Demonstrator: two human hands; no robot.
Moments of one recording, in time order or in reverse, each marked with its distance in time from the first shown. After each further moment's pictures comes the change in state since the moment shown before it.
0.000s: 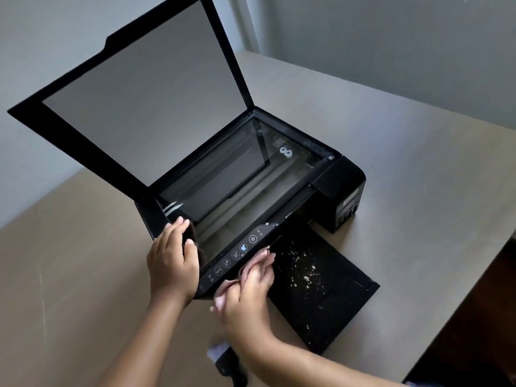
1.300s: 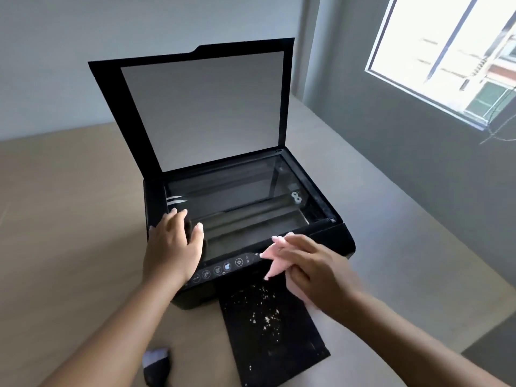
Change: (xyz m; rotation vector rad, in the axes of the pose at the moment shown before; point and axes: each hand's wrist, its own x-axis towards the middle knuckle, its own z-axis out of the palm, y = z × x) left_hand 0.004 0.041 0.001 -0.050 -0.035 -0.321; right_hand 0.115 -0.109 -0.163 -1.122 -0.487 -0.997
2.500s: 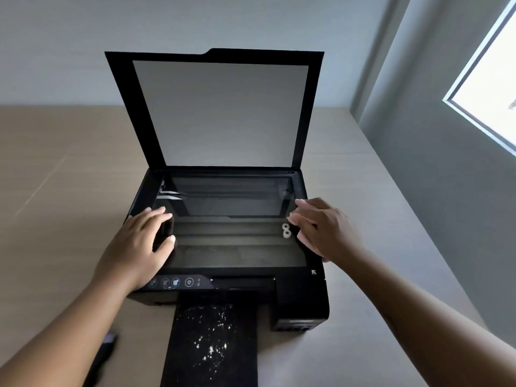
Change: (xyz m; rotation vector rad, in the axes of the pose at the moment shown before) left_hand -0.008 0.014 0.008 0.190 0.080 -0.031; right_hand 0.147 0.169 -0.024 0.036 -0.168 -0.115
